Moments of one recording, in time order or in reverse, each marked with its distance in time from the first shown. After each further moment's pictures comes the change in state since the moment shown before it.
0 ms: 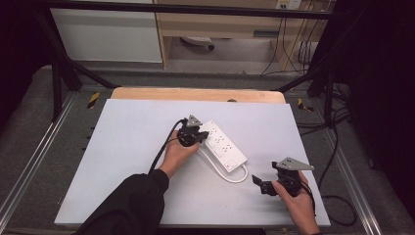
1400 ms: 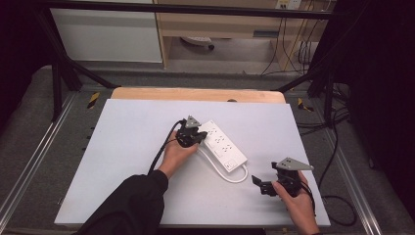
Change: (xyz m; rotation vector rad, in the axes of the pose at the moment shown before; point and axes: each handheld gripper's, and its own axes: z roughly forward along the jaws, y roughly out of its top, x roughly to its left) left arm 0.002 -0.004 -0.002 -0.008 0.015 0.002; right arm 0.001 0.000 0.001 0.008 0.004 -0.001
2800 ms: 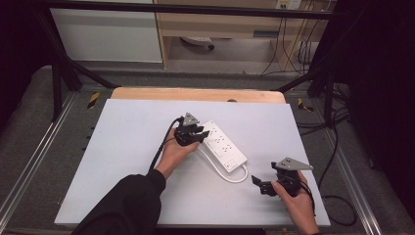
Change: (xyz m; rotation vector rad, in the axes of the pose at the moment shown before) left arm -0.003 0.011 -0.014 -0.063 0.028 -0.025; right arm 0.000 0.000 0.001 0.005 0.001 0.001
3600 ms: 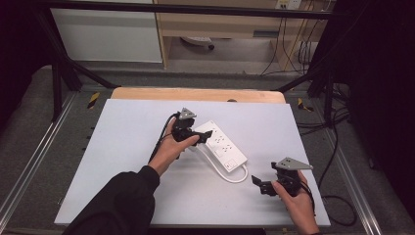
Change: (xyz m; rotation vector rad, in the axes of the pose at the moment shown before) left arm 0.008 0.013 -0.013 -0.008 -0.009 -0.083; right arm -0.001 0.000 0.001 0.003 0.002 0.001
